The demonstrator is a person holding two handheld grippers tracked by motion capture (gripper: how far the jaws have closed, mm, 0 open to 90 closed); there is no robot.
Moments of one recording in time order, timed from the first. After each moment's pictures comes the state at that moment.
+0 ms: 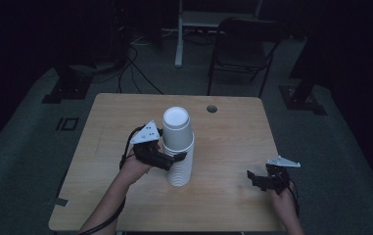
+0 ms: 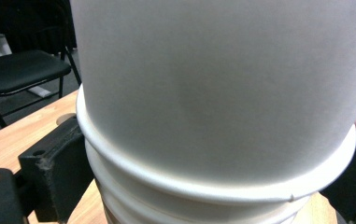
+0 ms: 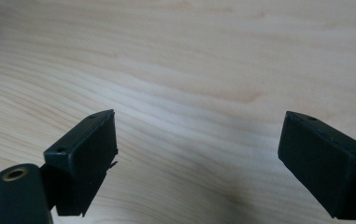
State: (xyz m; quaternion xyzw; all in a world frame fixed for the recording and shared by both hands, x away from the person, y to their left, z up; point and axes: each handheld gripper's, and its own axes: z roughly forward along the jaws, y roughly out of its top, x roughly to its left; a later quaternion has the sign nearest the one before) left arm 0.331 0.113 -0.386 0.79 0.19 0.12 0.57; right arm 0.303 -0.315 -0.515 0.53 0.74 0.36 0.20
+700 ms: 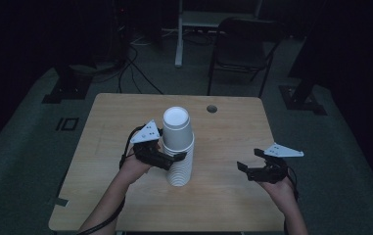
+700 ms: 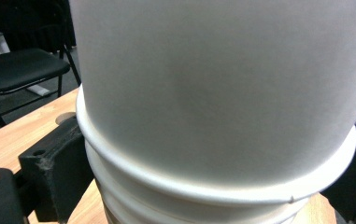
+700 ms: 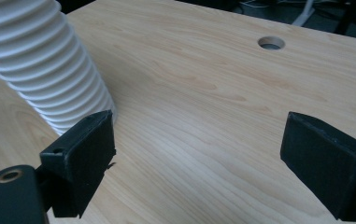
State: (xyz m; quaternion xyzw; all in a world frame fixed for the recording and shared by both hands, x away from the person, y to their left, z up) left arm 0.332 0.113 -0.386 0.79 0.19 0.11 0.57; right arm 0.299 -0.279 -0.436 0.40 0.77 0.46 0.18
